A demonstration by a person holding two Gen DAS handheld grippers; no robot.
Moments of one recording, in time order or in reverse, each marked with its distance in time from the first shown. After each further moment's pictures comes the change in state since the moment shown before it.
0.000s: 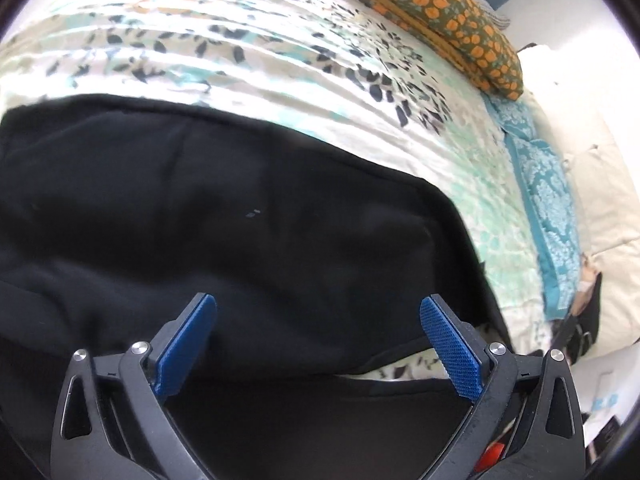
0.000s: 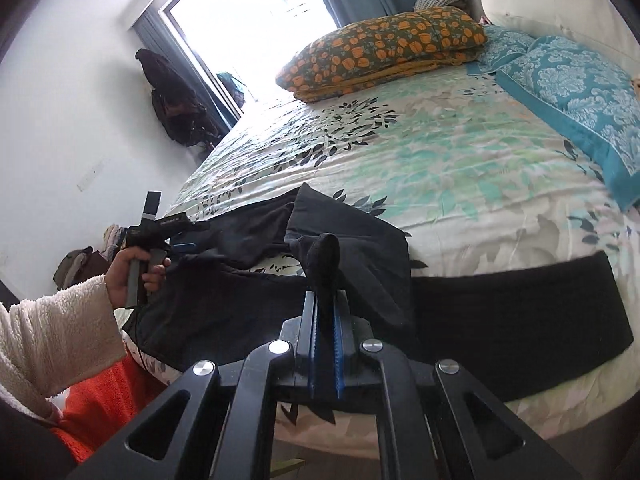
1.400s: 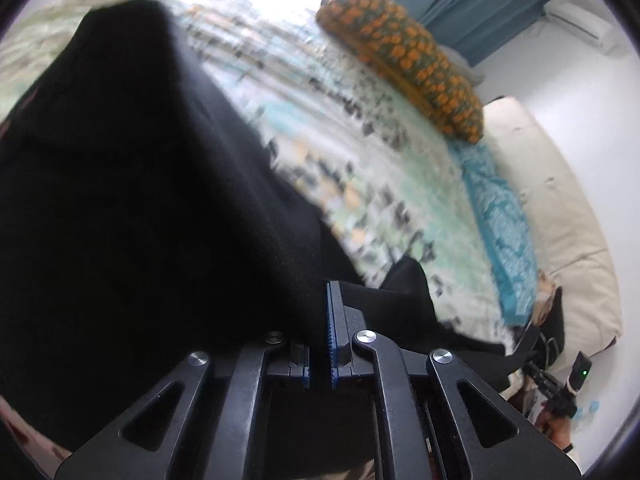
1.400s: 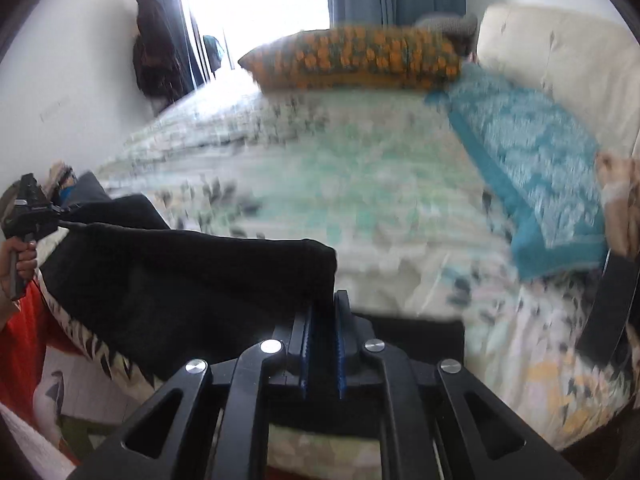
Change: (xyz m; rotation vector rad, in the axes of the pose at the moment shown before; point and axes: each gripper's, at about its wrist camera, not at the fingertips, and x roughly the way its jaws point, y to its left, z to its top) left arm -0.051 0.029 -0.158 -0.107 -0.204 -0.086; right arm -0.004 -0.127 0.041 -0.253 0.170 -0.285
